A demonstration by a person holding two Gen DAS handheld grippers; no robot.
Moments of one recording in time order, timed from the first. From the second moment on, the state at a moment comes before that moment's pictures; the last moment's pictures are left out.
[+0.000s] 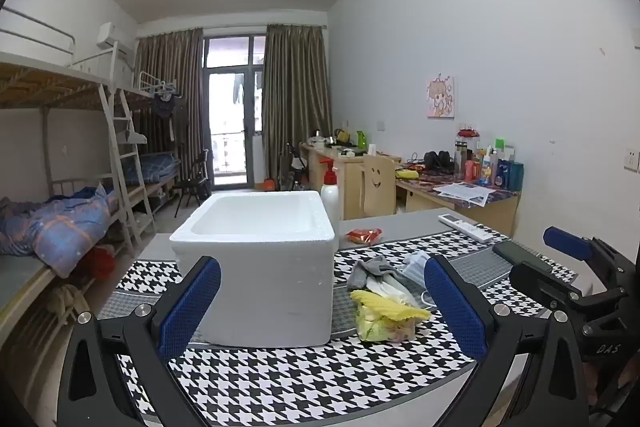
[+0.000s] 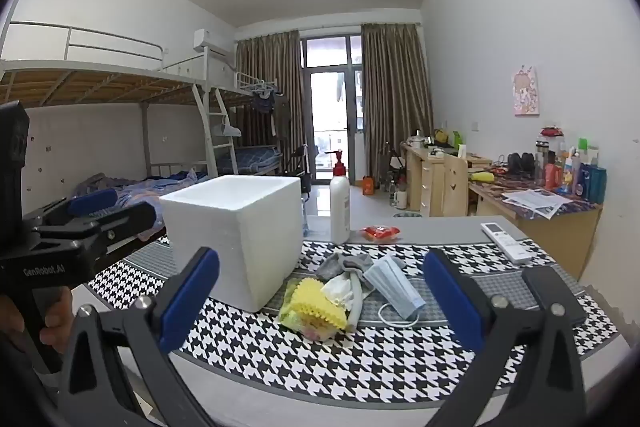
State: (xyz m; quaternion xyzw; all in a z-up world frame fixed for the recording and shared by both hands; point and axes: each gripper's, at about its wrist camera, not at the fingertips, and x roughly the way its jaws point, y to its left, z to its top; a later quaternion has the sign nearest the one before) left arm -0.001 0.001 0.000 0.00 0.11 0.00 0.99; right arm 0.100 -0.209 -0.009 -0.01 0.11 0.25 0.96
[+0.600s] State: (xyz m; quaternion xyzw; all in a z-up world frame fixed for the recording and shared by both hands) left arm 0.008 0.002 -0.001 0.00 0.12 -0.01 0.99; right arm 0.098 -0.215 -0.001 -0.01 0.10 0.25 0.96
